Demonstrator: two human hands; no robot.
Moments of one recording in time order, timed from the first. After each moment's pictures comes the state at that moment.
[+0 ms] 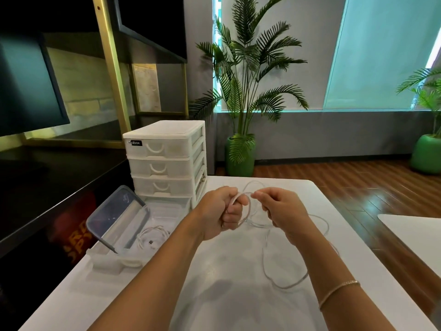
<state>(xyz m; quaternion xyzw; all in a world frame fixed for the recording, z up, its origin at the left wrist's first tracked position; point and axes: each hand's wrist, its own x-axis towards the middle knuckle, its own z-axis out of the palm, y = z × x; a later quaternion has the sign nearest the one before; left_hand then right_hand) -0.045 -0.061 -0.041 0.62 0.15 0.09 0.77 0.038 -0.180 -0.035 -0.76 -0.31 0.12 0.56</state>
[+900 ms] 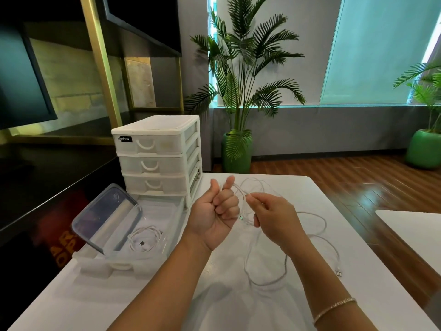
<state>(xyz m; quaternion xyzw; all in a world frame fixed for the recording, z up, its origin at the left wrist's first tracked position) -0.039 -0.072 -0.060 0.24 0.00 0.19 0.95 0.037 -0.177 -0.055 -0.80 -0.37 0.03 0.47</state>
